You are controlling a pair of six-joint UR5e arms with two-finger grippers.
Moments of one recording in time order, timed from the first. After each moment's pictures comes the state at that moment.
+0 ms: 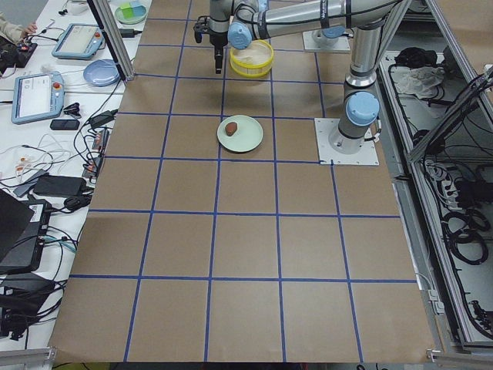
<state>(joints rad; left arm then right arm) -1.64 -1.81 -1.67 -1.16 1.56 -0.13 1.52 -1.49 1.85 -1.87 -1.59 -0.05</state>
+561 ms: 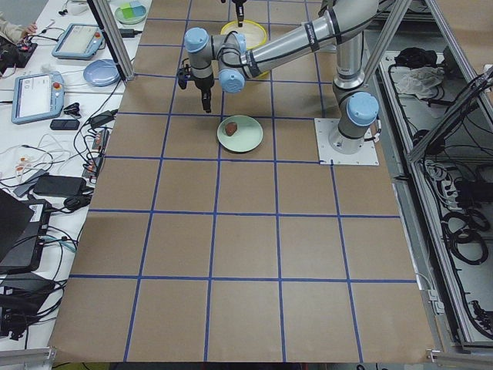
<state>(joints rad) -1.46 -1.93 -1.69 -1.15 1.53 0.04 1.57 -1.50 1.96 -1.99 -1.57 -0.16</state>
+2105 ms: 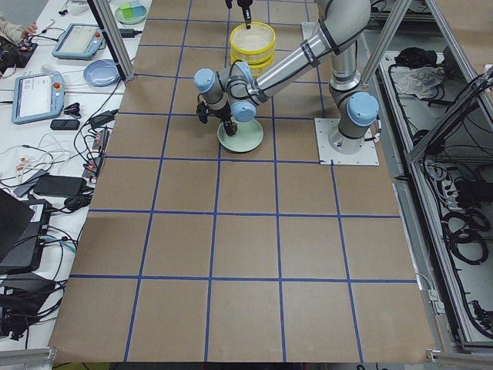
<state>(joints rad) -1.37 -1.95 -1.86 -1.20 1.50 -0.01 1.59 -1.50 1.98 -1.90 -1.60 -0.17</state>
